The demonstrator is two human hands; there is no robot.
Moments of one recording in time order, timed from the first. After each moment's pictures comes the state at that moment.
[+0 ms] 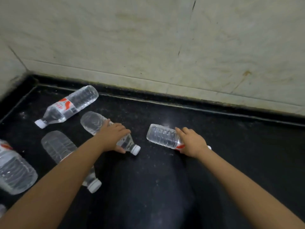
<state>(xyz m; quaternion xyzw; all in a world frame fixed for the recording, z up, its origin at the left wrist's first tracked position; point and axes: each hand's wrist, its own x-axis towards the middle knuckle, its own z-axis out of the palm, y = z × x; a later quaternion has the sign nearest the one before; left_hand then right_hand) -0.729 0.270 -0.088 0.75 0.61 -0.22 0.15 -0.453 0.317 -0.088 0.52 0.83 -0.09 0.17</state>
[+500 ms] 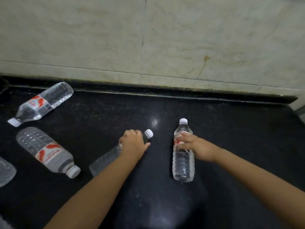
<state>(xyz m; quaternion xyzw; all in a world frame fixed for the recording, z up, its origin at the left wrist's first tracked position) -0.555 0.224 -0.094 0.67 0.73 -0.14 0.06 -0.327 0.257 -0.076 0.34 0.92 -0.16 0.07</state>
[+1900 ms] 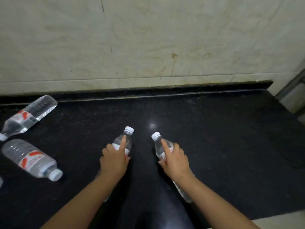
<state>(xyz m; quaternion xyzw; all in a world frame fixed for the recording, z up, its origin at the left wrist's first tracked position) -0.516 0.155 -0.079 0.63 0.77 -0.03 0.11 -0.338 0.159 -0.088 0.67 0.72 -0.17 -0.01</state>
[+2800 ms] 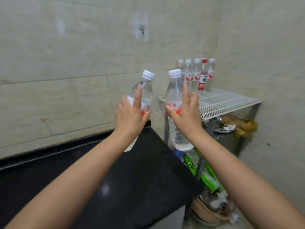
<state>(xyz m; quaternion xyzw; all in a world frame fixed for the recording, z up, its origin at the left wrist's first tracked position) 0.031 0.144 0.146 0.78 0.42 0.44 -0.09 0.180 0.075 0.160 0.65 0.59 0.10 -0.47</state>
